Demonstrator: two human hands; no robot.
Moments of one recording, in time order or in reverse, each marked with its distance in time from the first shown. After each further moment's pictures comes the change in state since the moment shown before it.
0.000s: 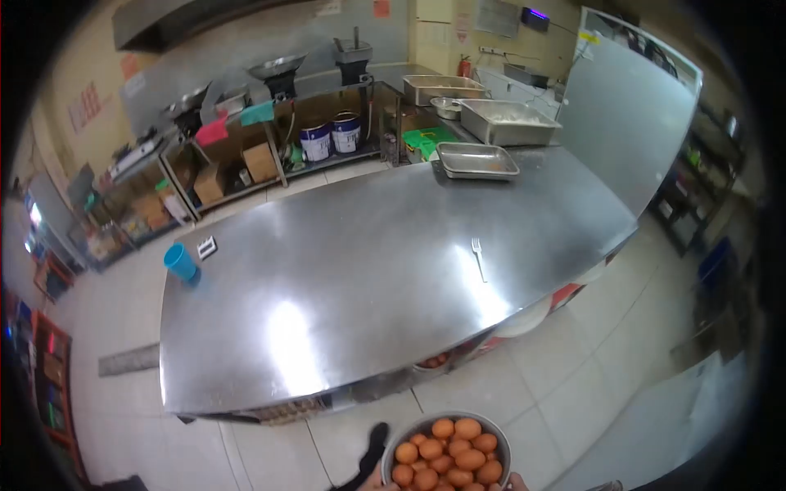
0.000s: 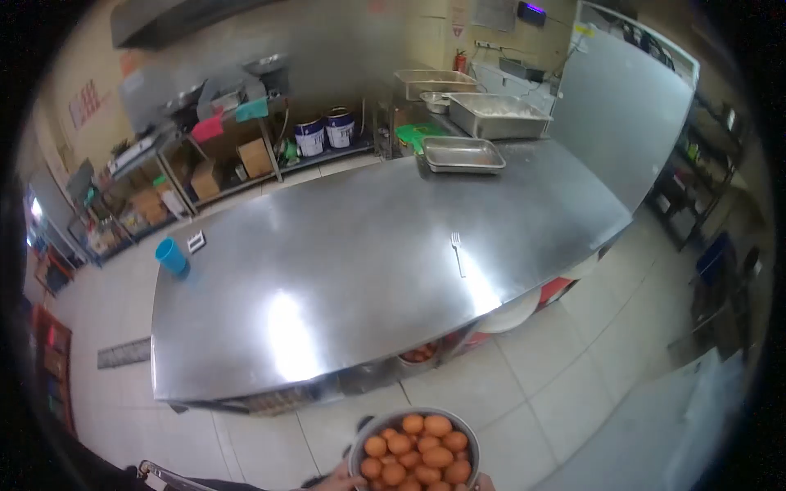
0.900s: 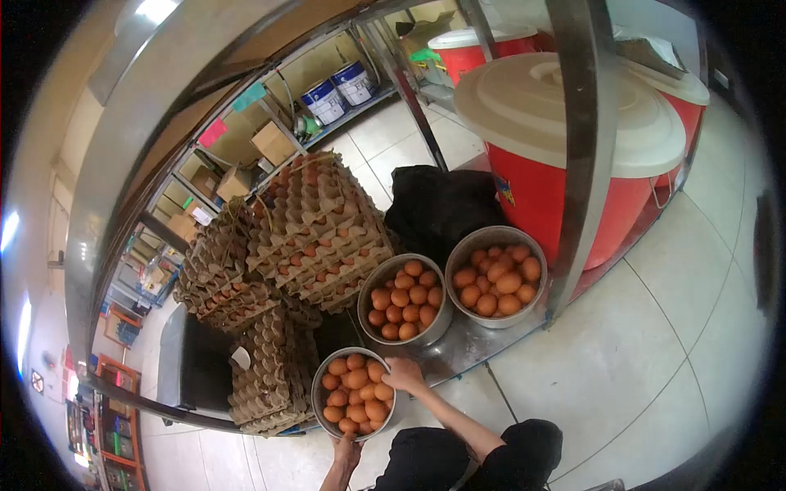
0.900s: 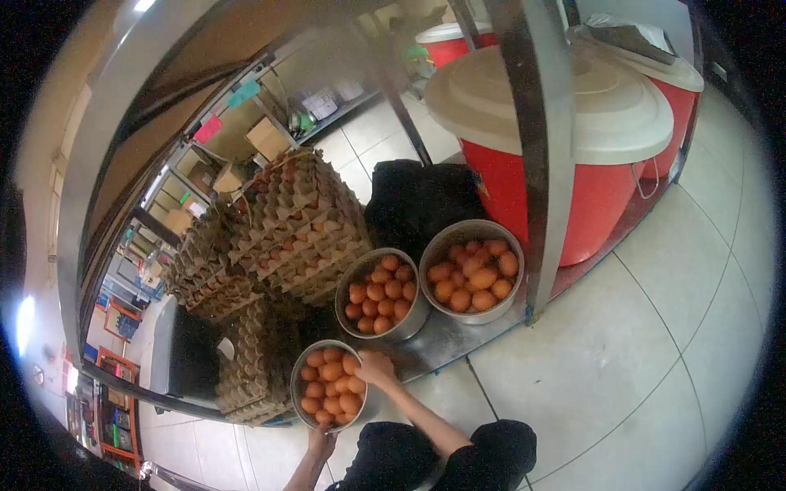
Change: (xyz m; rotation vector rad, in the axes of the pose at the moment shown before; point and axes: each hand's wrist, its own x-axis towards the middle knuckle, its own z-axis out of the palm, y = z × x) left_hand 0.354 -0.250 -0.251 -0.510 0.779 0.470; right_hand 0.335 0.233 0.632 -0.136 -0.831 -0.697
